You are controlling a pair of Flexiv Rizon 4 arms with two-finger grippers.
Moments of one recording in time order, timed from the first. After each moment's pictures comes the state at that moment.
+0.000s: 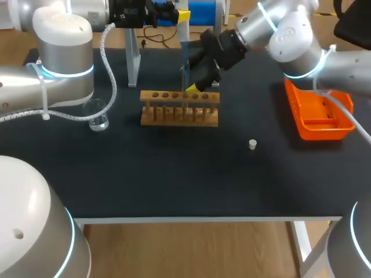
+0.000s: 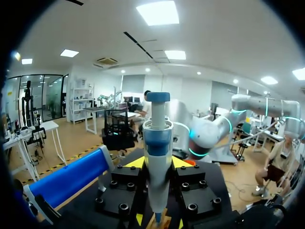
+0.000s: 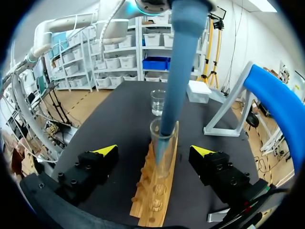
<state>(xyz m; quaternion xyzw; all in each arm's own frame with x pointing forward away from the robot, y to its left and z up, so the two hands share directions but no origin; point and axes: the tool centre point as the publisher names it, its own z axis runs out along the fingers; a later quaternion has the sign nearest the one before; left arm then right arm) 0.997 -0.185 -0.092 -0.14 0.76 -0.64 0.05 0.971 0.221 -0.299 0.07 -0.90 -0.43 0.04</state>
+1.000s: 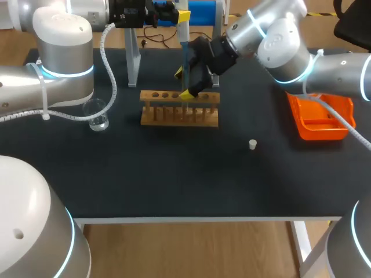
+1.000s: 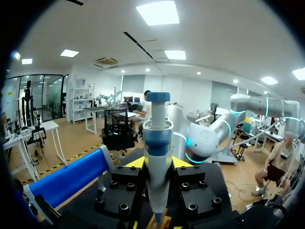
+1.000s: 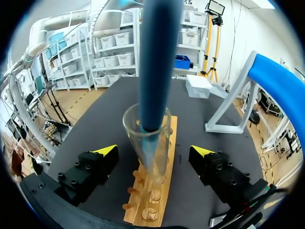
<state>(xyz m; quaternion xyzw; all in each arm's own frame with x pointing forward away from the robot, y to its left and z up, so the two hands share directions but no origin) 0.997 -0.185 -0.092 -0.14 0.76 -0.64 0.05 0.979 0.236 -0.321 0.07 -0.90 -0.43 0.04</state>
